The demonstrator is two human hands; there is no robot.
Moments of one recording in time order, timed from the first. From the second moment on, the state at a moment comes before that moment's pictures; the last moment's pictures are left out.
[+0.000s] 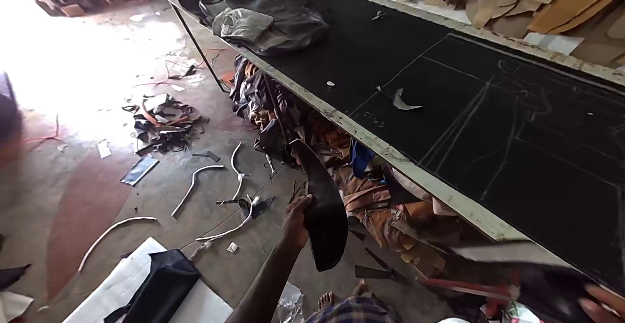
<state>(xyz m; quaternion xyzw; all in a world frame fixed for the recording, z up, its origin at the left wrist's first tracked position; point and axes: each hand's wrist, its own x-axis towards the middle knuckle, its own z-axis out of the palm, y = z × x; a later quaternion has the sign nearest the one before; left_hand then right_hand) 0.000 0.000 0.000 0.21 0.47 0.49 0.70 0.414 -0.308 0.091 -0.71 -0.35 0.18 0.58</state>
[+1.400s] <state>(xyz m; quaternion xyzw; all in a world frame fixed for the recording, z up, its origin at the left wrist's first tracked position) -0.181 0.809 0.096 0.15 0.30 0.66 0.67 0.067 0.725 0.001 -0.39 -0.32 0.76 0.42</state>
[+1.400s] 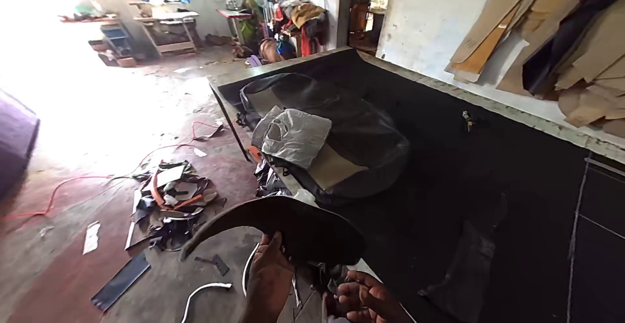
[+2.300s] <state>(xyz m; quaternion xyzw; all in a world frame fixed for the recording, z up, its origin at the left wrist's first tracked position) -0.142 1.097 -0.037 0.56 0.45 0.11 0.69 0.263 1.063 -0.029 -0.69 -0.17 0.41 0.57</state>
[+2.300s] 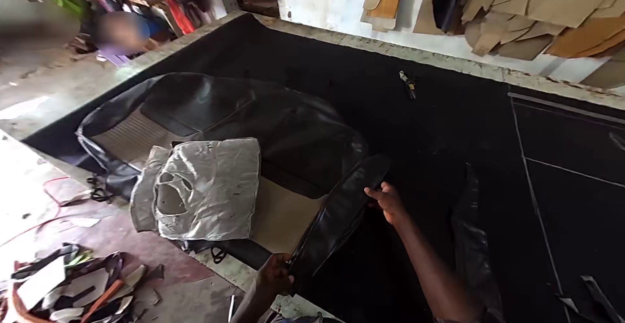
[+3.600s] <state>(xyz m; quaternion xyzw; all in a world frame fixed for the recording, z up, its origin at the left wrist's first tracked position) -0.117 1.113 0.012 0.92 0.23 0.28 0.15 0.239 1.059 0.013 -0.57 -0.02 0.38 0.73</state>
